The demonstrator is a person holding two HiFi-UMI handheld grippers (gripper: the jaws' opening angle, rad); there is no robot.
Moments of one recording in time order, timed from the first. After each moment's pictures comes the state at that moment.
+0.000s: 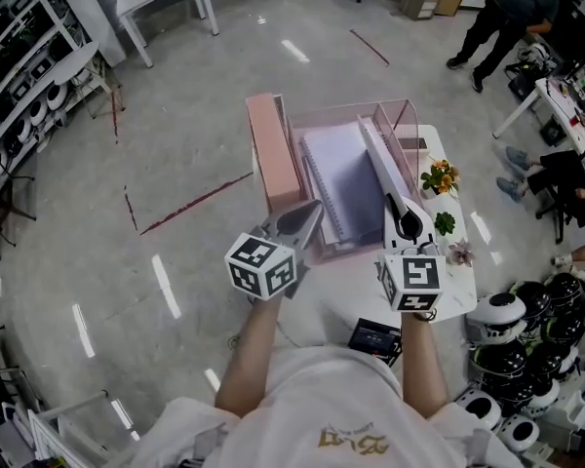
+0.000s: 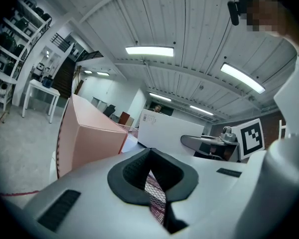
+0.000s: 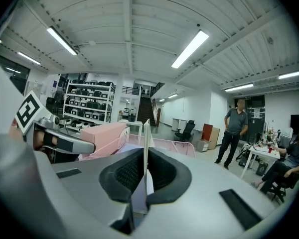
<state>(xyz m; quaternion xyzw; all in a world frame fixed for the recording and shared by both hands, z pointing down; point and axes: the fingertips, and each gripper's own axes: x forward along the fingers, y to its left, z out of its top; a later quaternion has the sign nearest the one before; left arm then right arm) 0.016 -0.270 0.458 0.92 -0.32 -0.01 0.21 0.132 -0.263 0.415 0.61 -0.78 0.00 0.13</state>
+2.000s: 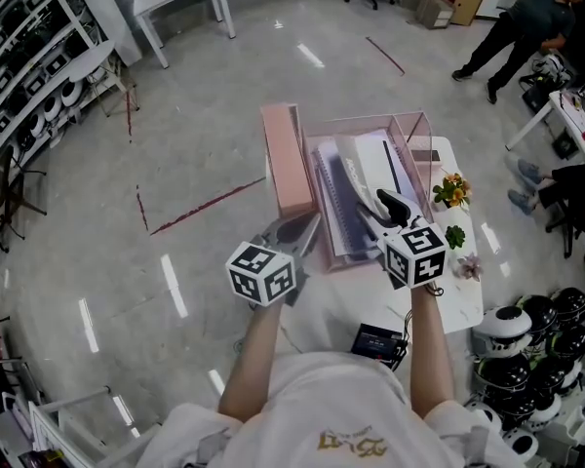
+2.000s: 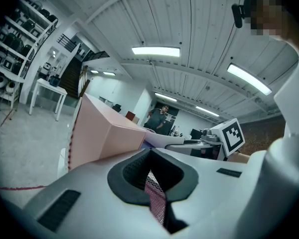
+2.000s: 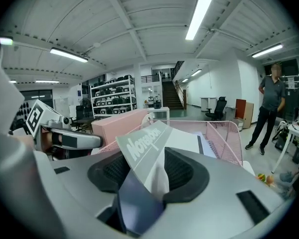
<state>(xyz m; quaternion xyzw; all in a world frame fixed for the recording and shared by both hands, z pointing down) -0.008 -0.276 0.466 0.91 -0.35 -0.01 0.23 0.085 -0.305 0.464 0.46 -0.87 0.12 0.16</state>
